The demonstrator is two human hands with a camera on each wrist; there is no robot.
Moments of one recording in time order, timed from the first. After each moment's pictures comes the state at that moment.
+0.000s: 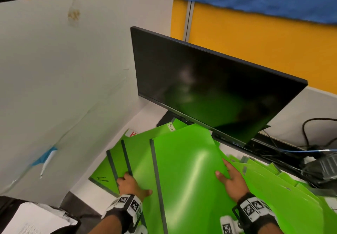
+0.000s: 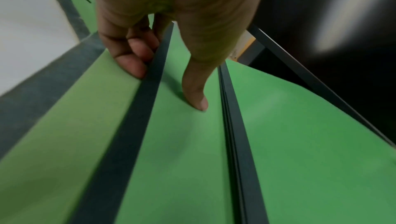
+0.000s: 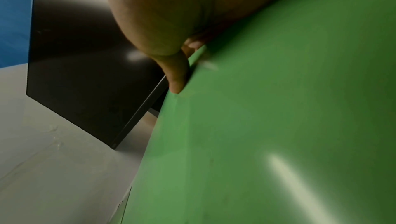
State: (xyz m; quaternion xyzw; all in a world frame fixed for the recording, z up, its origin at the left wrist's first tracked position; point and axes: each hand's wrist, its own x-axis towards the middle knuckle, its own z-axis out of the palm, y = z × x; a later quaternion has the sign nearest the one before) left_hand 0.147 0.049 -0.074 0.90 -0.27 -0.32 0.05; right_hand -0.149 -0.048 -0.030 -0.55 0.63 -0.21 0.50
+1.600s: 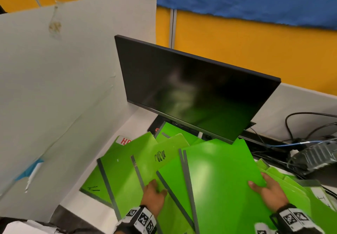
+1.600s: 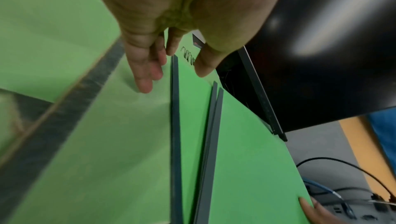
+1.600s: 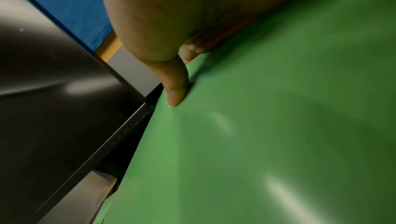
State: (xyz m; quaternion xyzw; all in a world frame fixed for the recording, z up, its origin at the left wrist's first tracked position) left_hand 0.071 0.042 -0.074 0.76 -0.33 -0.50 0.26; right_hand -0.256 -0.039 -0.002 -0.46 0.76 -0.18 0.42
